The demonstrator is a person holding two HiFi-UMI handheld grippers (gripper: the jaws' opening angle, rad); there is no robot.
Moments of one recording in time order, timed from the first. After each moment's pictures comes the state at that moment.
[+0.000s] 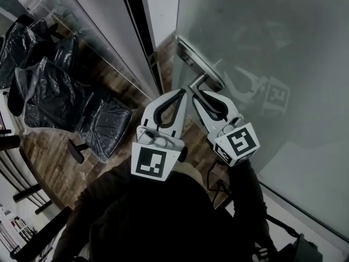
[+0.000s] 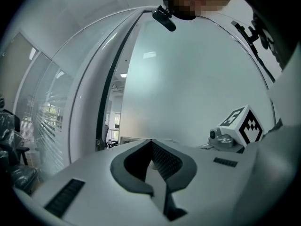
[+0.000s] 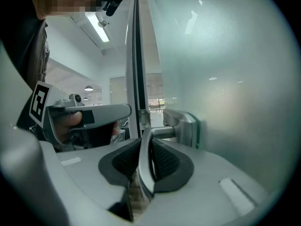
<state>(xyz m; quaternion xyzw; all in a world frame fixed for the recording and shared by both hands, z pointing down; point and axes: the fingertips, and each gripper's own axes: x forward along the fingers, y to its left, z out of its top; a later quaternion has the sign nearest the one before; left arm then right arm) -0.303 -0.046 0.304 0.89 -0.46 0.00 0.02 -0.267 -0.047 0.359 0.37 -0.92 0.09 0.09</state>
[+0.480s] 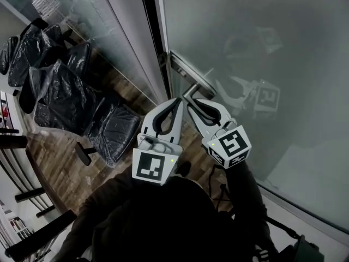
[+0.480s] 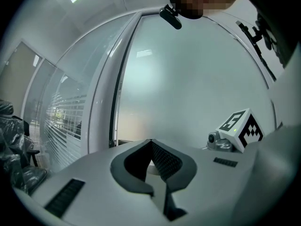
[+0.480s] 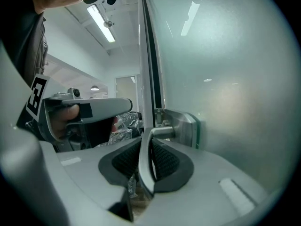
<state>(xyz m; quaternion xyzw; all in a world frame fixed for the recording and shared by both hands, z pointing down) -0.325 0.008 0.295 0.88 -0.48 0.00 0.01 -0.296 0.002 0.361 0.35 -0.93 0.08 0.10</state>
